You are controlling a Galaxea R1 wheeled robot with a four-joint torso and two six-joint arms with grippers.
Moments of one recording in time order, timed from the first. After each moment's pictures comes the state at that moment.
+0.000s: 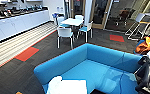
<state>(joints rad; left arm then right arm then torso) 0.97 2.27 -1.90 1.17 -0.07 -1.27 -1.54 3.09 -2.74 -0.46 0.19 0.42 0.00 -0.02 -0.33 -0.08</state>
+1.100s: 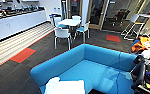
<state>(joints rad) 1.36 2.76 -2.58 1.37 -0.10 -1.26 -1.54 3.09 -2.74 -0.46 0.19 0.43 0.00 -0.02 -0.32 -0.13</state>
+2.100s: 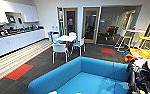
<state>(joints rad) 1.47 2.99 -2.73 1.40 -0.04 -1.26 -1.56 3.09 -2.74 -0.46 0.18 0.42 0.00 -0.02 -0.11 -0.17</state>
